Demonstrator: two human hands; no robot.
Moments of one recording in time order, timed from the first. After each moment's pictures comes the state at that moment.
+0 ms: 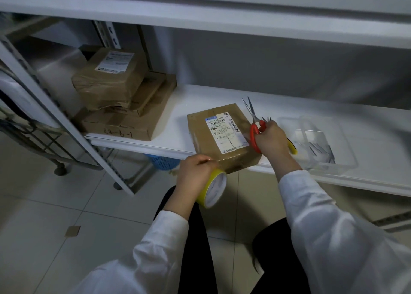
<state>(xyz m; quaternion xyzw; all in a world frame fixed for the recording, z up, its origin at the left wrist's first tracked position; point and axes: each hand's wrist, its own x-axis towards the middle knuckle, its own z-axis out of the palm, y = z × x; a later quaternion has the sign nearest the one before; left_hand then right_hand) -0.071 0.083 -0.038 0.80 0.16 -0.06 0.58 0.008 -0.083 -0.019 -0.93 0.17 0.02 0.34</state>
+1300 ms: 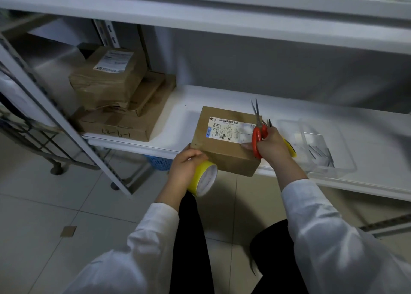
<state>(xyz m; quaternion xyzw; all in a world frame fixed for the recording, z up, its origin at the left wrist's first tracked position) -0.052 0.101 -0.055 0.72 0.18 -0.03 0.67 0.003 -0.088 -0.019 -0.89 0.19 0.09 0.40</state>
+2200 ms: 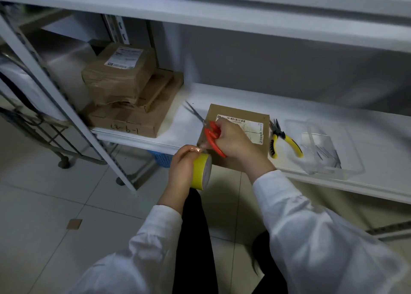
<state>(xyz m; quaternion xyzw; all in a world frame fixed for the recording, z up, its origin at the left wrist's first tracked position) -0.060 0.112 -0.060 0.64 0.21 0.05 0.73 -0.005 -0.003 0.002 -0.92 -0.10 0.13 0.36</state>
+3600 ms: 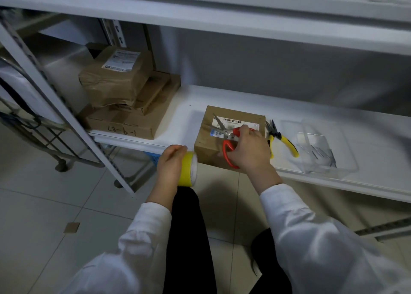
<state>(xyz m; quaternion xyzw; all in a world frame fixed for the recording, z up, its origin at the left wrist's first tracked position) -0.058 0.129 -0.054 0.66 0.29 0.03 0.69 -0.022 -0.042 -0.018 -0.99 -0.02 0.00 0.16</state>
